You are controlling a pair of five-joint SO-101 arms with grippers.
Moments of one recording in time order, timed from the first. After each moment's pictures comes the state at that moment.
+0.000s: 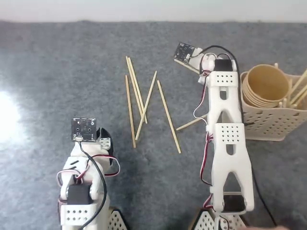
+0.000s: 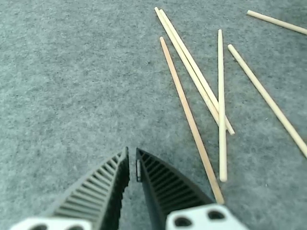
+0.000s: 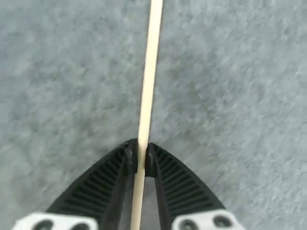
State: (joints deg) left arm -6.7 -103.5 96.7 57.0 7.1; right arm -4.2 83.2 -91.5 79.6 63.9
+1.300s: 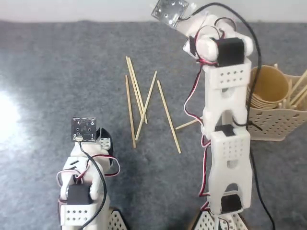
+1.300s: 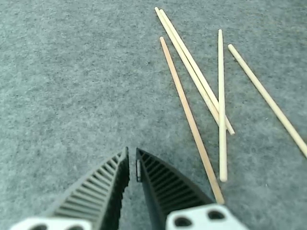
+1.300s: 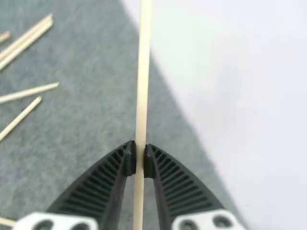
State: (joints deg) left arm -6.7 -103.5 96.7 57.0 7.1; right arm -14.5 39.6 -94.0 98.8 50.6
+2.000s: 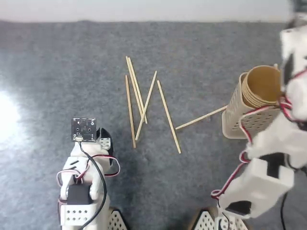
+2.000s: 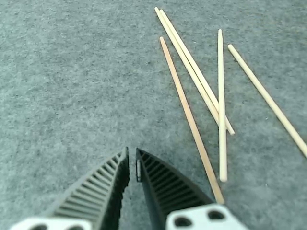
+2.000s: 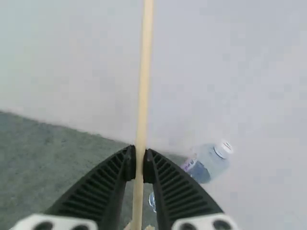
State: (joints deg) left arm -6.7 -103.5 96.7 57.0 7.1; right arm 16.2 12.8 -94.3 100.7 29.2
